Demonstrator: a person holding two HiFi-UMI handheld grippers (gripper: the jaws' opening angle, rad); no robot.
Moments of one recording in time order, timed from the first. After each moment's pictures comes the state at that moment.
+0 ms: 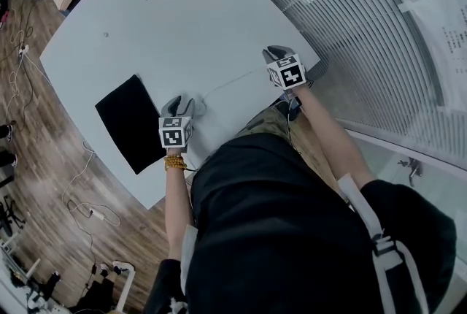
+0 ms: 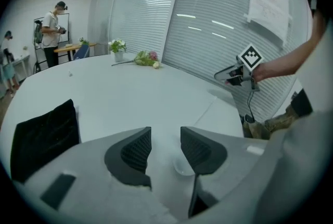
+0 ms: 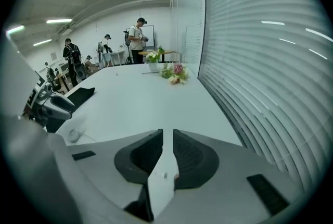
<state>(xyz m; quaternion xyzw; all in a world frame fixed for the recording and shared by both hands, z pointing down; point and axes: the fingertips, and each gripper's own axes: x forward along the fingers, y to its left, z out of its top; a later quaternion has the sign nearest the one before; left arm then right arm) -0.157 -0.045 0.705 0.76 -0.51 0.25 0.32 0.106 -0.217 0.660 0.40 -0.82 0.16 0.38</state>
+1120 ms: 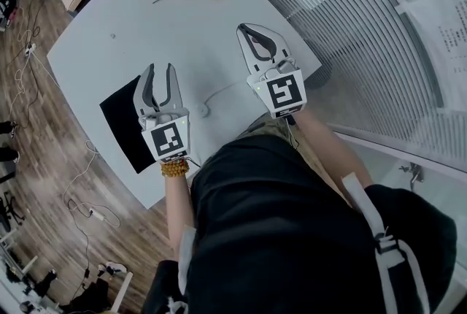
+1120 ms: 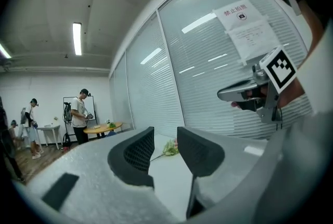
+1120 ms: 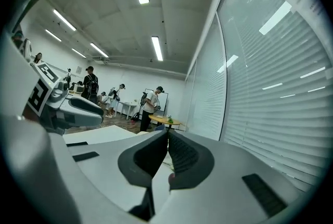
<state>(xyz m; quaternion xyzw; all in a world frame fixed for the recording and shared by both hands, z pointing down) -0.183 -0.109 0.411 0.72 -0.68 0.11 -0.05 -0.026 -0.184 0.377 0.39 -0.91 -0.09 0.07</state>
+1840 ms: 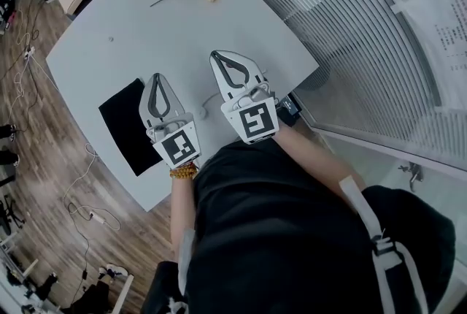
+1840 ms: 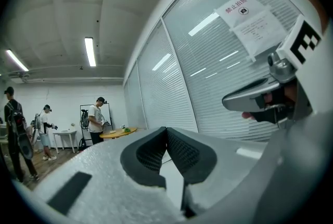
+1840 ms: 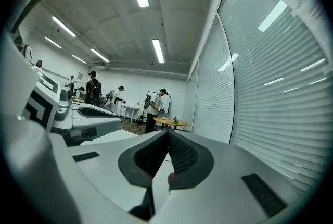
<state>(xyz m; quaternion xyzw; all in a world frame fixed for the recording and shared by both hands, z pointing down) -0.185 -0.092 0.404 0.66 -0.74 0.08 -0.08 -0.071 -0.130 0.390 0.37 -0.92 -0.08 0.06</state>
